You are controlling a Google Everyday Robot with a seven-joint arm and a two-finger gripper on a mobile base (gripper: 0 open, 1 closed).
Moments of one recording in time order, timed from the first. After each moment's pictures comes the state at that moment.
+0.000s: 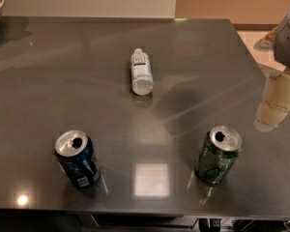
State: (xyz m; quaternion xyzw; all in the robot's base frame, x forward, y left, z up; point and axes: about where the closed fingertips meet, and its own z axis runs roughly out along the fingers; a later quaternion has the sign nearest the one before) arm 0.438 -0.217 0.976 -0.60 0.78 -0.03 0.16
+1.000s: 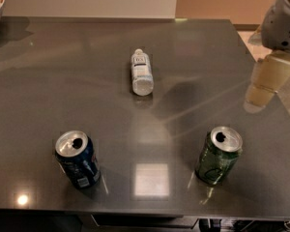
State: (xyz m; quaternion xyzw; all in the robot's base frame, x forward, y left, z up) arm 0.471 -0.220 0.978 -0.58 0.80 -0.02 0.13
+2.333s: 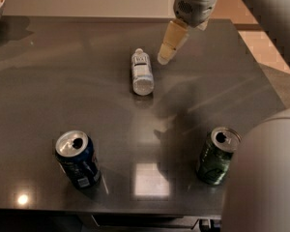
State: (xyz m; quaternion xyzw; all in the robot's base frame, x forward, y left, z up) arm 0.643 -0.116 0.950 -0.42 0.90 -0.02 0.12
